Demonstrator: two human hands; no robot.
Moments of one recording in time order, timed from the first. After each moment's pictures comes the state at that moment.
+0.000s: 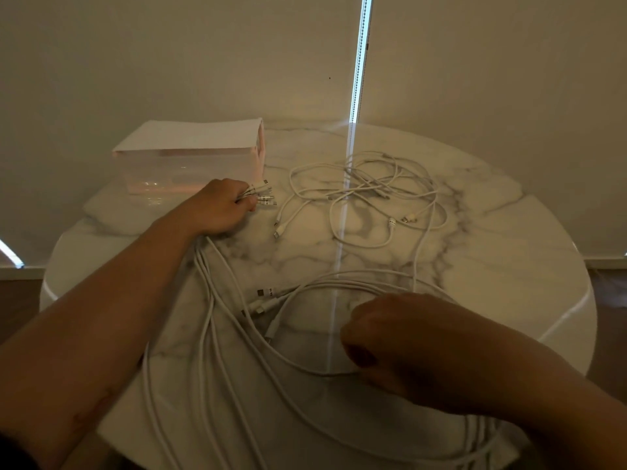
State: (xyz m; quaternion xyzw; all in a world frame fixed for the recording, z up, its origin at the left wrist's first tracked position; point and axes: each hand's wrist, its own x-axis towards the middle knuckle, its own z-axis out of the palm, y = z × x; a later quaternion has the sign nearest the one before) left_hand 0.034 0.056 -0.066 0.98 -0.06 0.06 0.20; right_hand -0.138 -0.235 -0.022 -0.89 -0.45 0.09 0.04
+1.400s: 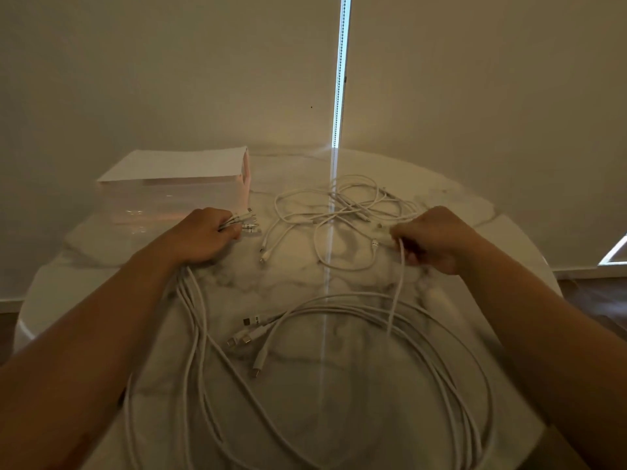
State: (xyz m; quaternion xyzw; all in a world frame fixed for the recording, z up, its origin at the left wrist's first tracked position) left_hand 0.039 0.064 -0.070 0.97 -0.07 0.06 0.21; right_hand 0.014 -0.288 -0.041 -0.83 0.11 0.06 0.55
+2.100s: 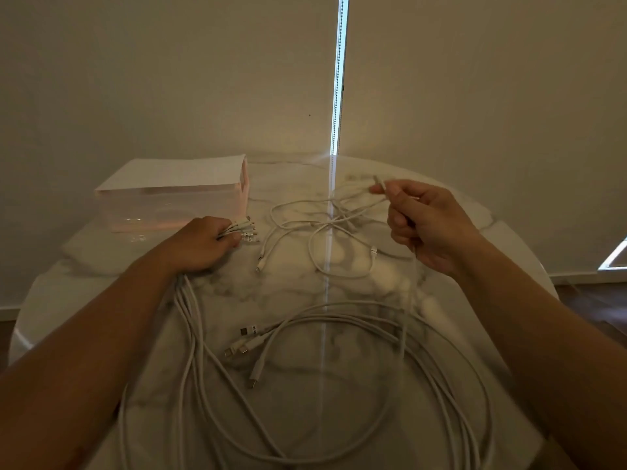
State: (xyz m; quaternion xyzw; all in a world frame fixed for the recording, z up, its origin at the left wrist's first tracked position) left_hand 0.039 0.063 -0.069 0.98 -0.08 0.05 0.20; right_hand 0.011 -0.278 -0.028 -0.67 -0.10 0.00 0.74
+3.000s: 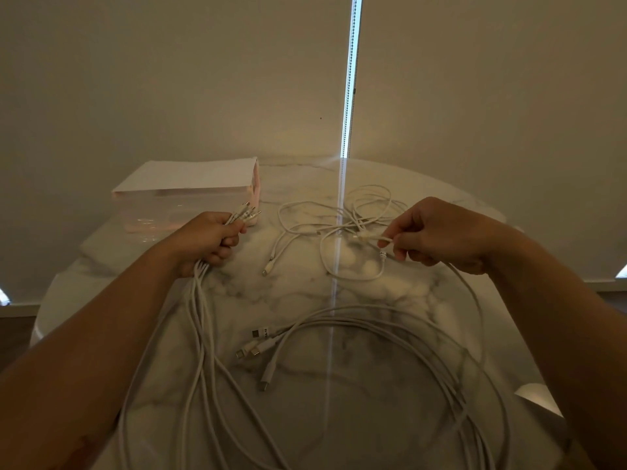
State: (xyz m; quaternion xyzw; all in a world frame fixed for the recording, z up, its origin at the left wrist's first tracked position) left_hand 0.038 0.064 -0.062 0.78 0.05 -0.08 0.62; right_hand -0.004 -0.282 0.001 -0.91 -0.14 0.11 0.38
